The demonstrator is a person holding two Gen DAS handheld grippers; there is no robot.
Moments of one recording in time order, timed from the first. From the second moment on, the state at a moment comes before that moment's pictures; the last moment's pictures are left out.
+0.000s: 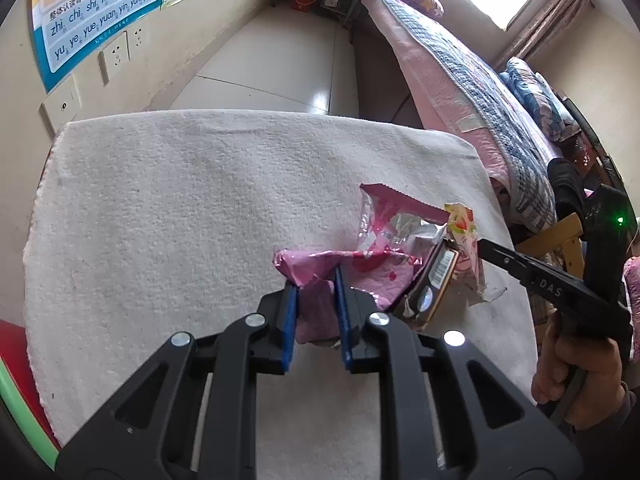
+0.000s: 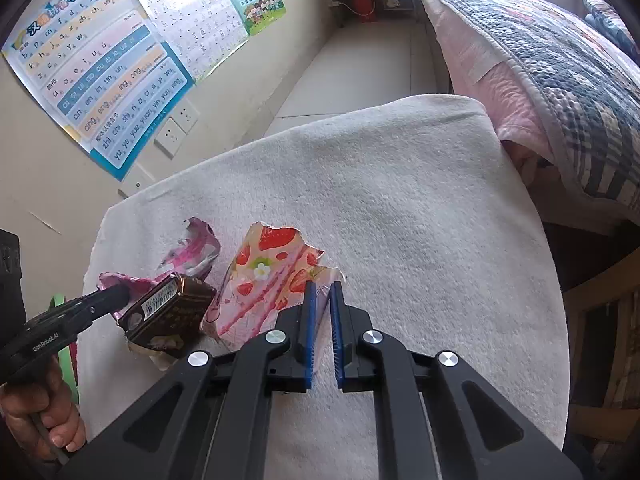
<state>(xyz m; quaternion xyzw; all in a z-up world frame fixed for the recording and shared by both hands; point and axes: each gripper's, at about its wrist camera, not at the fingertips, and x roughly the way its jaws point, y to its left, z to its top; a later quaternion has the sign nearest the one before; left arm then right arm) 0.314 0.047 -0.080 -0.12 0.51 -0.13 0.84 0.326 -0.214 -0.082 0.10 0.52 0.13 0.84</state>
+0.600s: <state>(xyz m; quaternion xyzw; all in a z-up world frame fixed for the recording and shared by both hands) 0.296 0.059 -0.069 -0.12 0.50 -0.12 0.85 0.332 -0.209 -0.092 0.16 0.53 0.15 0.82</state>
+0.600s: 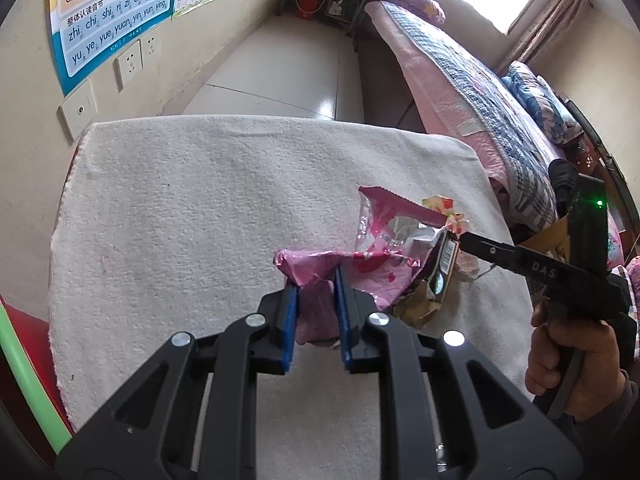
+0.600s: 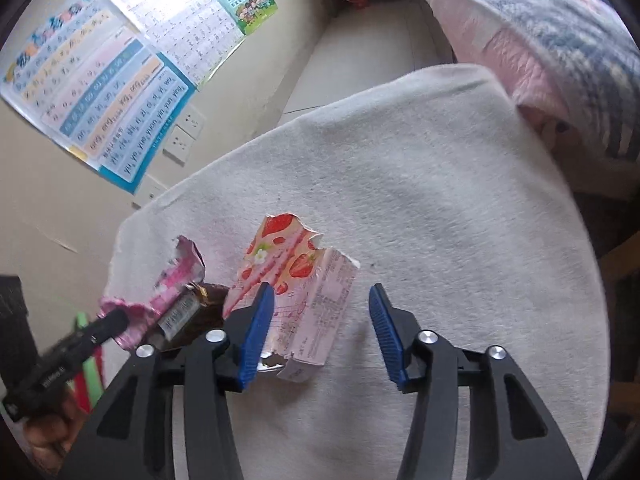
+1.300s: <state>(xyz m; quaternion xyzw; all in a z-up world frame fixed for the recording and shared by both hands) 0.263 0.065 -0.032 -0.11 0.46 -0.10 0.87 0.294 -0.207 -0.046 0.11 0.48 0.16 0.85</state>
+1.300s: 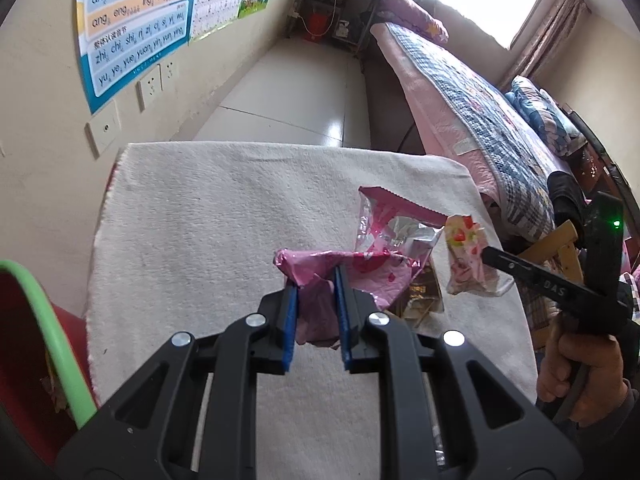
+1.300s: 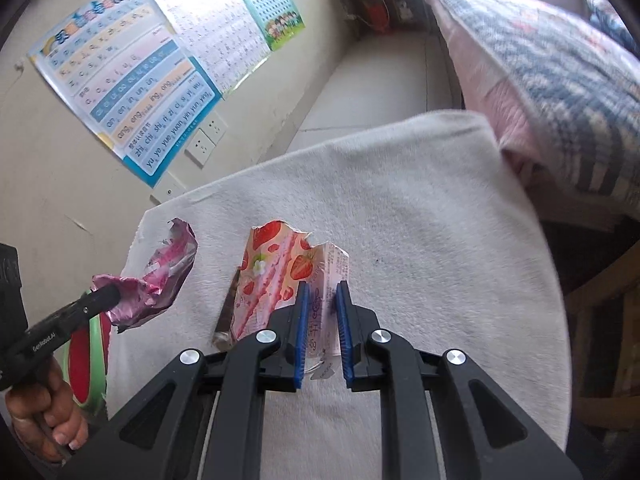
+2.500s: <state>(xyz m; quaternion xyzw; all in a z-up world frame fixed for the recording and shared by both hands) 0.109 0.163 0.024 -0.17 0.41 0.03 0.90 0.184 -0.110 0.041 0.03 0.42 0.26 0.87</state>
